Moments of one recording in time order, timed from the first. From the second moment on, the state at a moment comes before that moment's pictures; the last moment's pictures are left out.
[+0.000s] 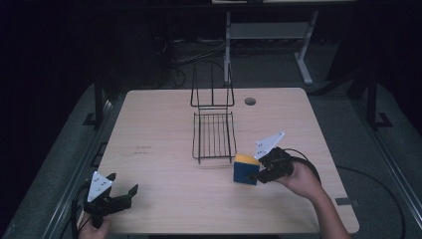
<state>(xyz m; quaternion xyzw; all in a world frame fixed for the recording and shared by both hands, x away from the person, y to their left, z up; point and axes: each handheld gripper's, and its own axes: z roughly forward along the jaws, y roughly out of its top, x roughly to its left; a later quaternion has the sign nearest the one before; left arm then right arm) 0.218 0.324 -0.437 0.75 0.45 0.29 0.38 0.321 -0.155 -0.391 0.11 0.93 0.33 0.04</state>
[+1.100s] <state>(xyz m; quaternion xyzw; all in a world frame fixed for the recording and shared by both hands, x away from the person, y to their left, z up) 0.217 0.325 -0.436 0.75 0.45 0.30 0.38 0.340 -0.120 -0.376 0.07 0.94 0.34 0.03</state>
